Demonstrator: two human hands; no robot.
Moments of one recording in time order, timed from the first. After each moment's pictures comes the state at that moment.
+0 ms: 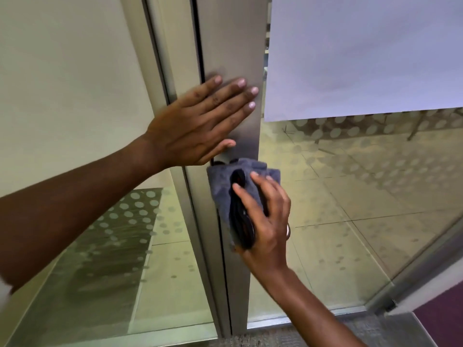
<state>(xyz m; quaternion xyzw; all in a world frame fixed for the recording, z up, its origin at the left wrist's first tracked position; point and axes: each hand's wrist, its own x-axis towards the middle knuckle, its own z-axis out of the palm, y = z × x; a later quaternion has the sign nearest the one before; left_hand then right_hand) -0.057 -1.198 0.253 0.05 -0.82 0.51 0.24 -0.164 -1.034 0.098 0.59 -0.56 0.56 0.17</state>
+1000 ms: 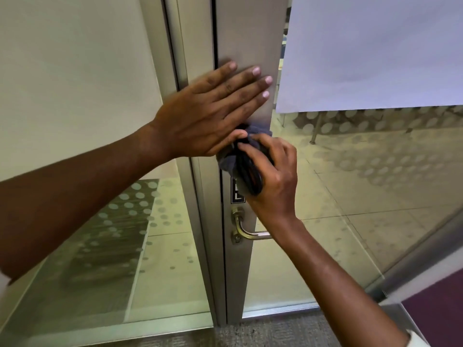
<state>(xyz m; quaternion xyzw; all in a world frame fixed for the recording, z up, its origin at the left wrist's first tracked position) -0.055 -1.198 0.253 0.04 -0.83 0.50 0.24 -0.185 -1.080 0.137 0.57 -0.60 0.51 0.25</state>
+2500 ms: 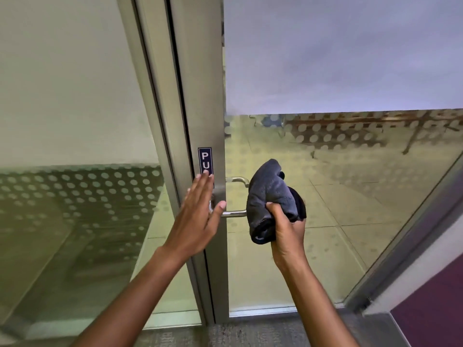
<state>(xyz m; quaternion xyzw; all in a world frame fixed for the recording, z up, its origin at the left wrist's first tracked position) -0.067 -1.010 0.090 0.40 -0.85 -0.14 0.31 -0.245 -0.931 0.082 0.20 -0.45 0.80 -0.34</state>
